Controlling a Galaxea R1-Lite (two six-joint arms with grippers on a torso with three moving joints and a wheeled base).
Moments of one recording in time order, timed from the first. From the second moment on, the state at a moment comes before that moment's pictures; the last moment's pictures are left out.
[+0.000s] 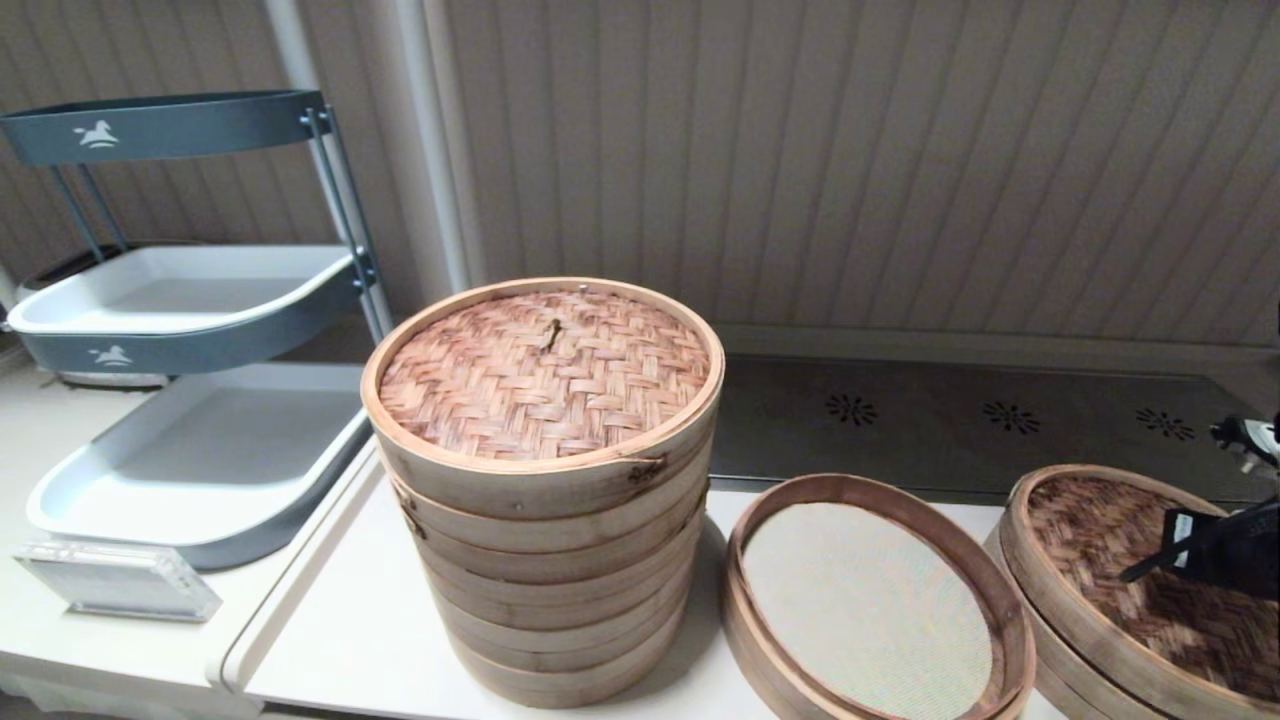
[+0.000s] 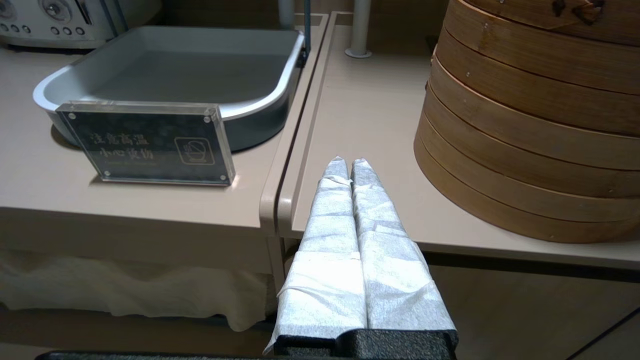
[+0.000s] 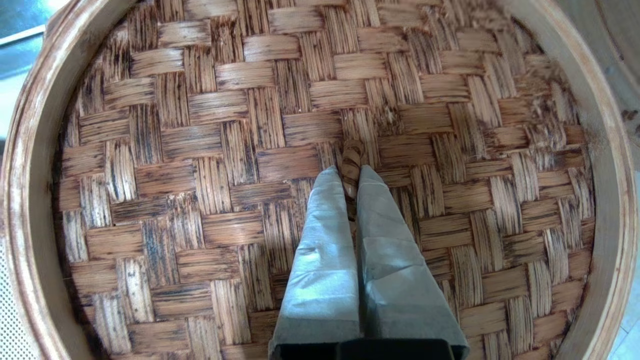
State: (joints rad) left arm 0.00 0.00 0.00 0.00 0.00 0.00; right arm -0.37 1.58 -0.60 -0.27 -0.14 0.04
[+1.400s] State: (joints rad) left arm 0.00 0.00 0.00 0.00 0.00 0.00; right arm -0.35 1.42 -0.58 -0.25 -0.06 0.05
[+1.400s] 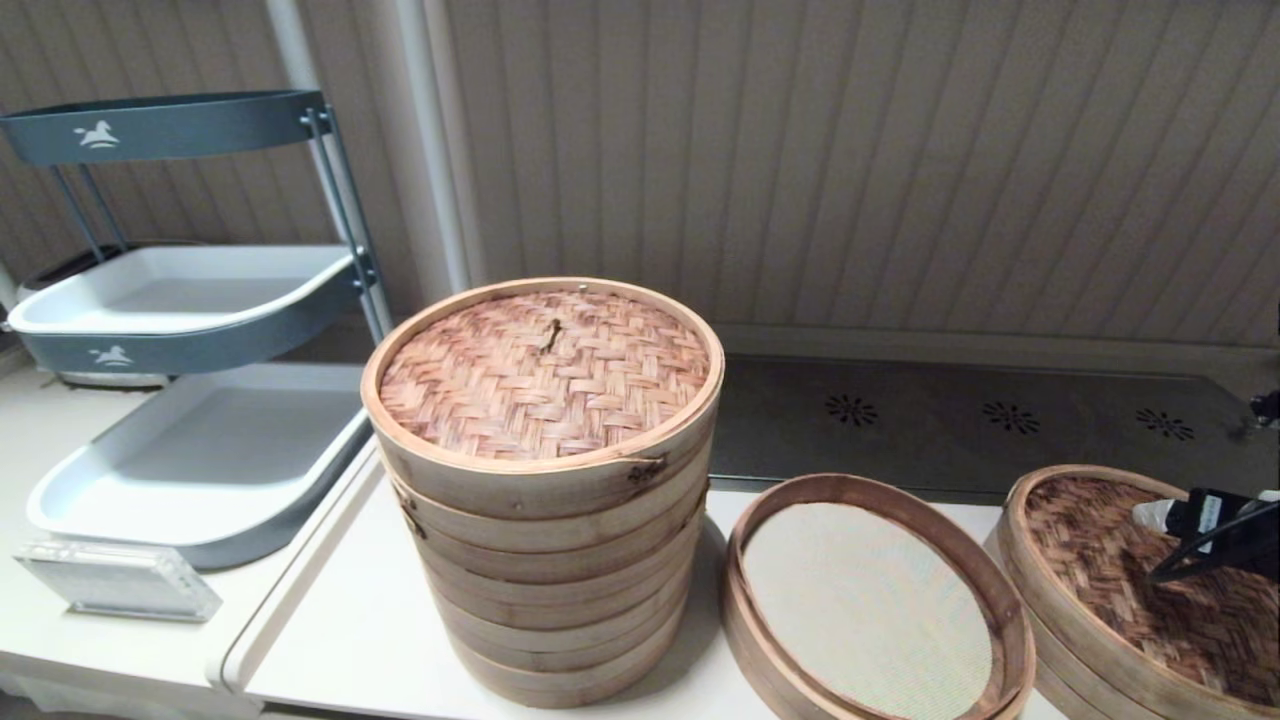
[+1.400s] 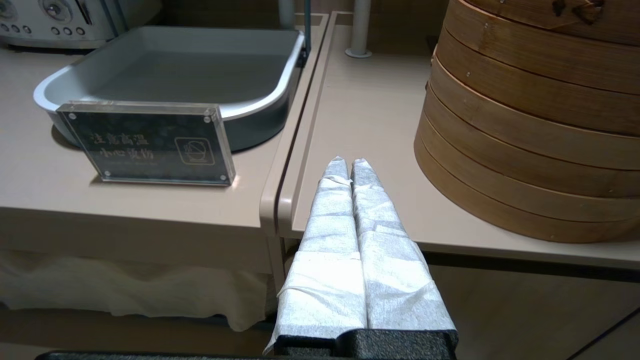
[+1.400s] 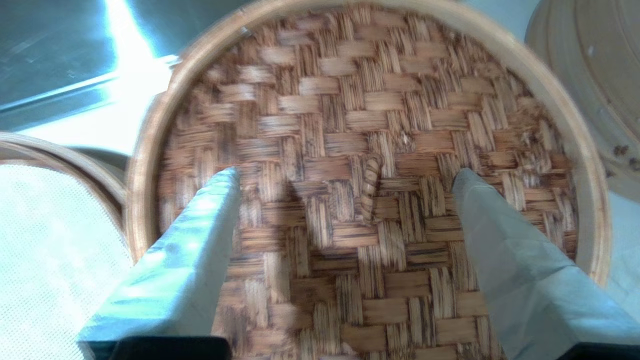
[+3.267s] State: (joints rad) left arm 0.00 0.00 0.00 0.00 0.00 0.00; right arm -0.05 0.26 -0.13 0.19 0.16 0.01
